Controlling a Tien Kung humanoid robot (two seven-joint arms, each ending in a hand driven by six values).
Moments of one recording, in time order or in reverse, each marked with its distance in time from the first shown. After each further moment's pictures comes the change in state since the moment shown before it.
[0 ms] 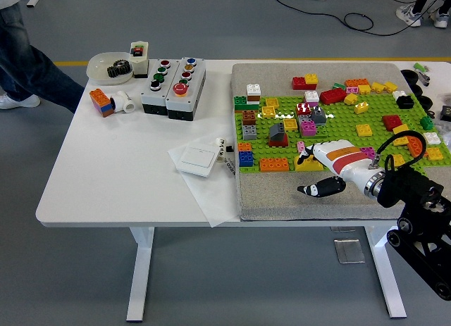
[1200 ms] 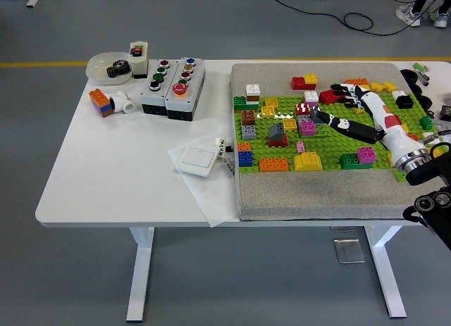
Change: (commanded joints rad) left arm -0.004 -0.007 -0.003 0.009 -0.011 -0.007 0.000; right arm -0.029 0.006 0.183 -0.025 0.839 -0.186 0.106
